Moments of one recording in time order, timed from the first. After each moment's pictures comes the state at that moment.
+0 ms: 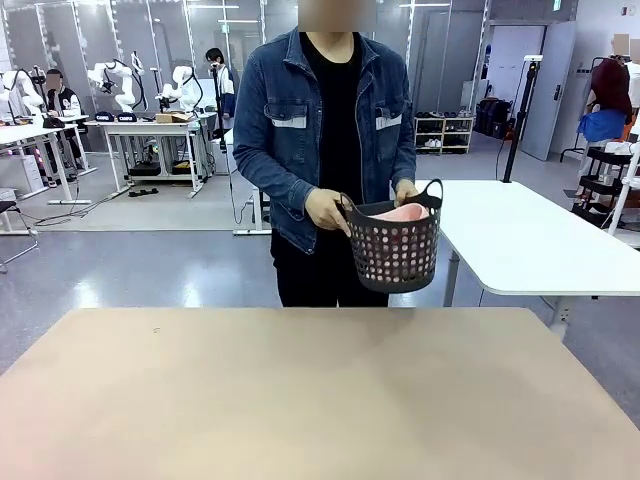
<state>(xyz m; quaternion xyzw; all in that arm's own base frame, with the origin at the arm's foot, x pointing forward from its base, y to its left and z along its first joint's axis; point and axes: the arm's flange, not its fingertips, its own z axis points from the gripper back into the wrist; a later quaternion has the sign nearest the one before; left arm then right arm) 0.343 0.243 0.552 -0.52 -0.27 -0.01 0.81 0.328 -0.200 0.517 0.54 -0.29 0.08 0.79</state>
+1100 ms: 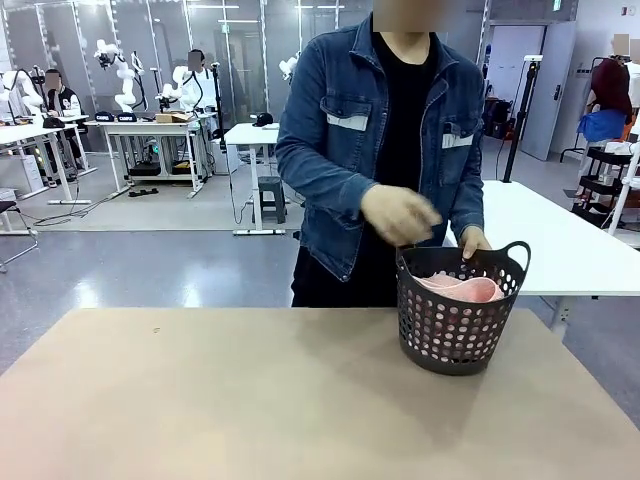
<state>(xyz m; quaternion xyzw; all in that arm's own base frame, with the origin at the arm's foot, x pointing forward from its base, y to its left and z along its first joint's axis) 0.343 0.243 0.552 -0.52 -0.27 -0.01 0.81 0.328 -0.200 0.517 0.54 -0.29 0.08 0.79</state>
